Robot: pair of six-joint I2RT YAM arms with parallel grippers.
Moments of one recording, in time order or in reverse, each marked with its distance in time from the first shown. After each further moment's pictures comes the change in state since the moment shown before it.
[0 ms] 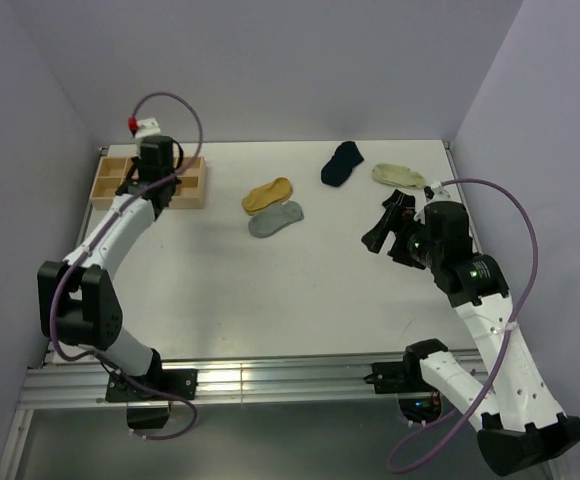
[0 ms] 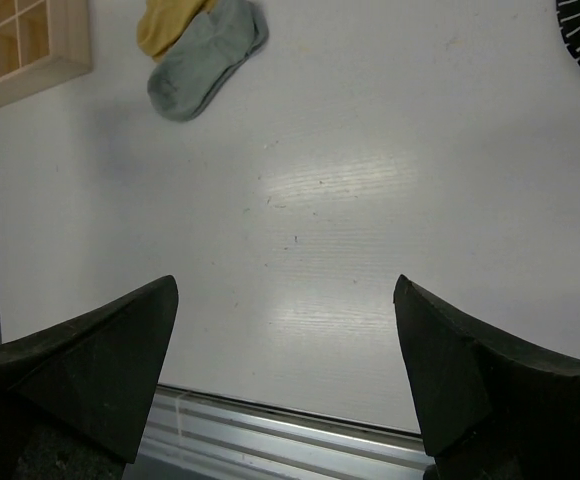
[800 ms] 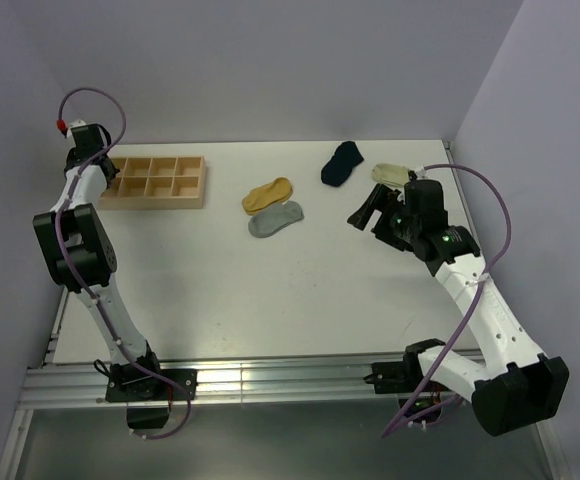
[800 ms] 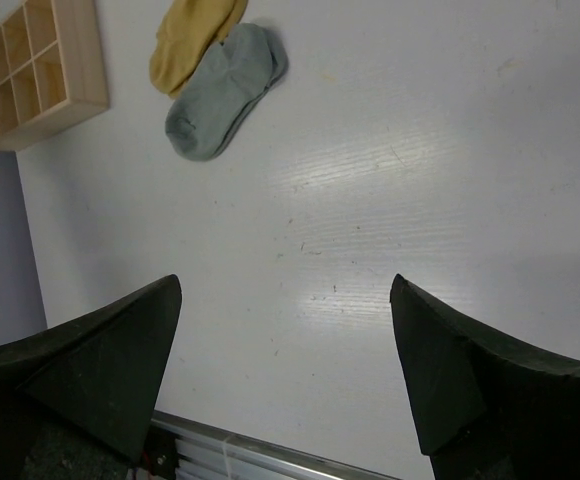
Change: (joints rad) left arm 0.487 0.503 0.435 -0.033 0.191 0.020; right arm -0.001 0.241 -0.008 0.224 -0.040 0.110
